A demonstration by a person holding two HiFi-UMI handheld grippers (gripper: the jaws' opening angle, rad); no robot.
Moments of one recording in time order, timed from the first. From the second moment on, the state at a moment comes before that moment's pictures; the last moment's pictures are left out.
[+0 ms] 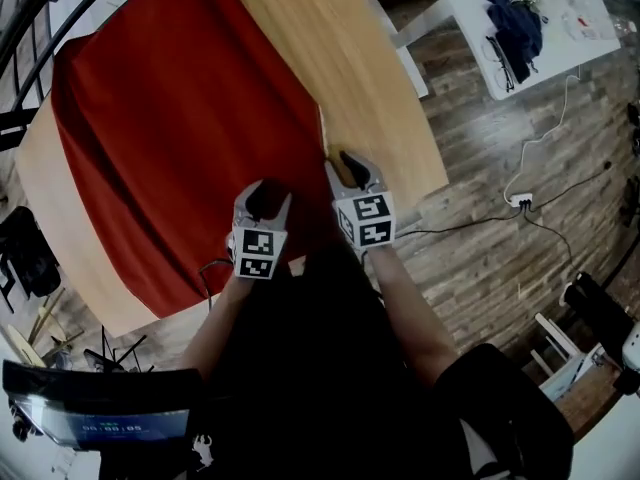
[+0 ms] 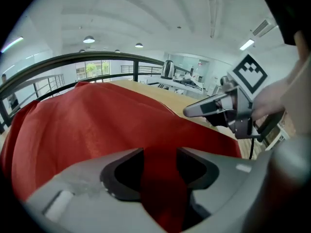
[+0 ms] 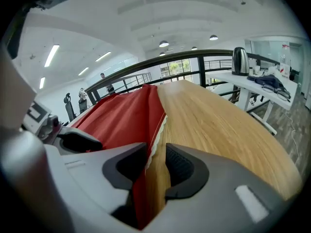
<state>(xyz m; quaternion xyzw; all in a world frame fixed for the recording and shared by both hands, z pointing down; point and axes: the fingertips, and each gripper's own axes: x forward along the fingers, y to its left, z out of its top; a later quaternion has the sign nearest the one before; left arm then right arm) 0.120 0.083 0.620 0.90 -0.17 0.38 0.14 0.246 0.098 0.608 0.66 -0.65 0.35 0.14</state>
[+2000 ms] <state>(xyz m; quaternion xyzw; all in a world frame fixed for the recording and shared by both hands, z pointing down) 0.155 0.120 0.624 0.88 -0.10 0.43 0.15 0.322 0.205 0.603 0.68 -0.61 0.39 0.14</state>
